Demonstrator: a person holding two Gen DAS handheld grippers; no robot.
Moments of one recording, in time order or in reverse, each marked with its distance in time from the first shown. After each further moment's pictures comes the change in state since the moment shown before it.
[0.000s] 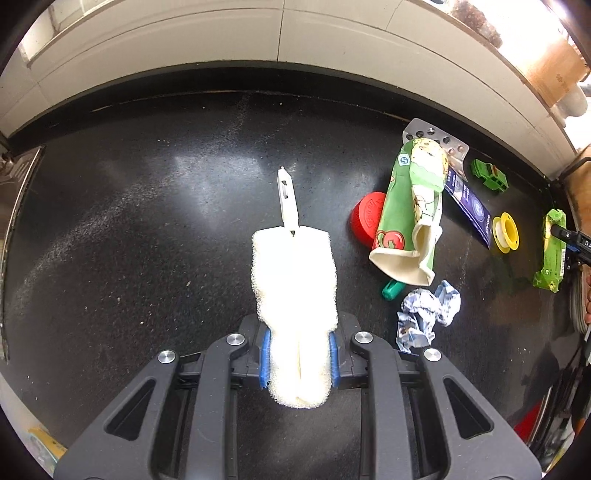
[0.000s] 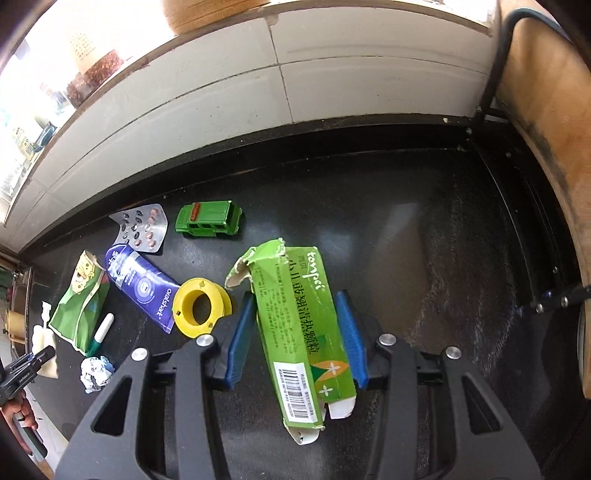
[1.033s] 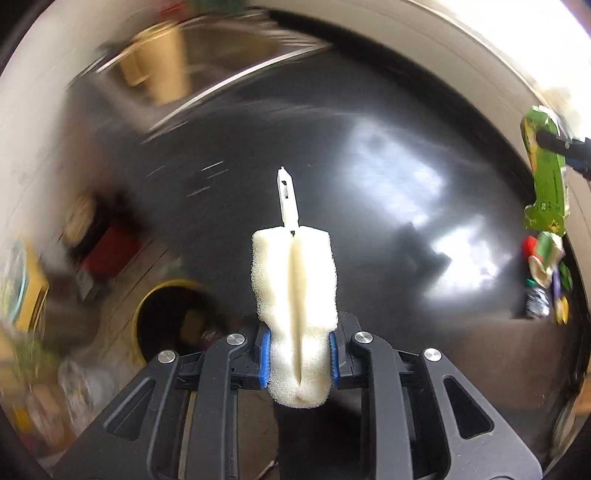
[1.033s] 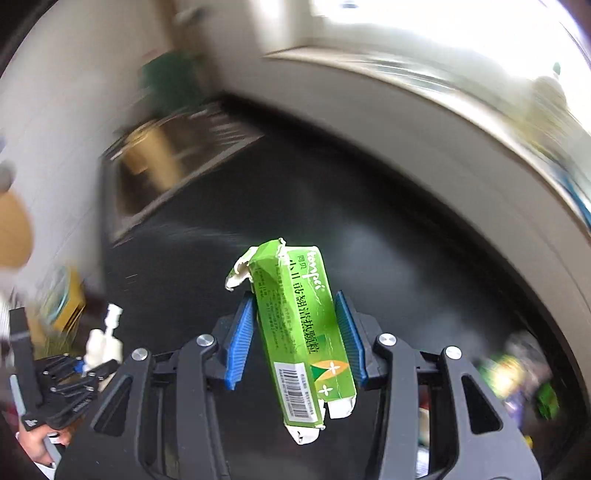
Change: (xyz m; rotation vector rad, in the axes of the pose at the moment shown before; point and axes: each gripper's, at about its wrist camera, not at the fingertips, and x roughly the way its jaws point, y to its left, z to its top) left arm -0.109 0.216 -0.236 -0.672 -0.088 0.252; right arm -0.045 0.529 -0.106 -0.935 0.052 0.438
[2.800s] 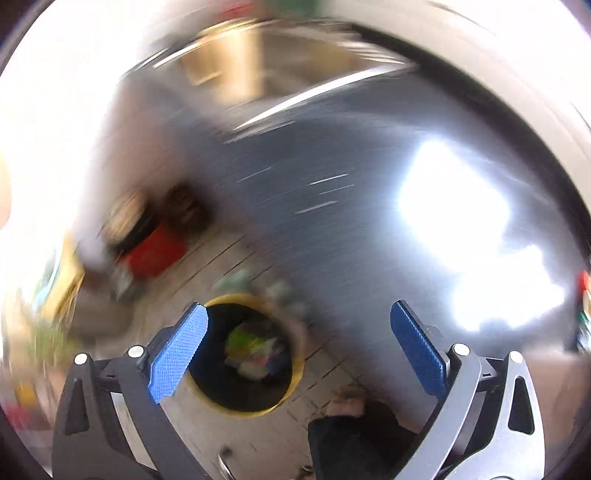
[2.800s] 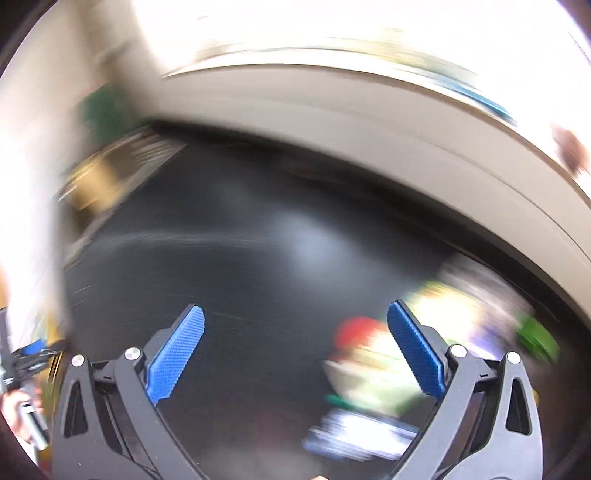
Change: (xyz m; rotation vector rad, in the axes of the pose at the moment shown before) left arm 0.033 0.021 0.033 0.025 -0.084 0.112; right arm -0.058 -0.160 -0.106 0.353 -0.051 -0.245
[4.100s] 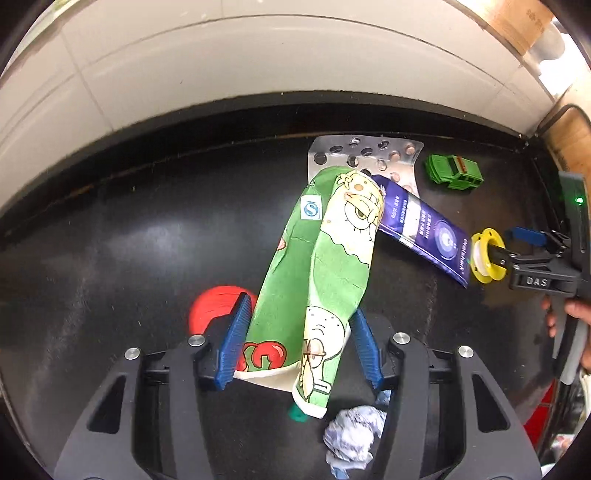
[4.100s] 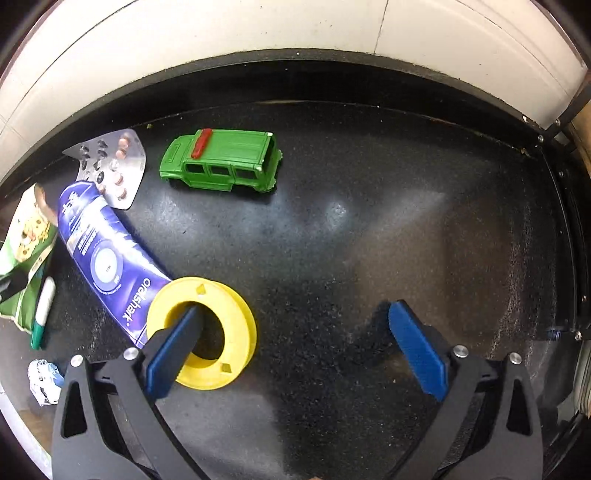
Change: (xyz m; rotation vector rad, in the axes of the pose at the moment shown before) left arm -0.005 -0.504 0.001 0.940 0.122 -0.476; right arm 0.043 -0.267 -0.115 0.449 0.229 -0.293
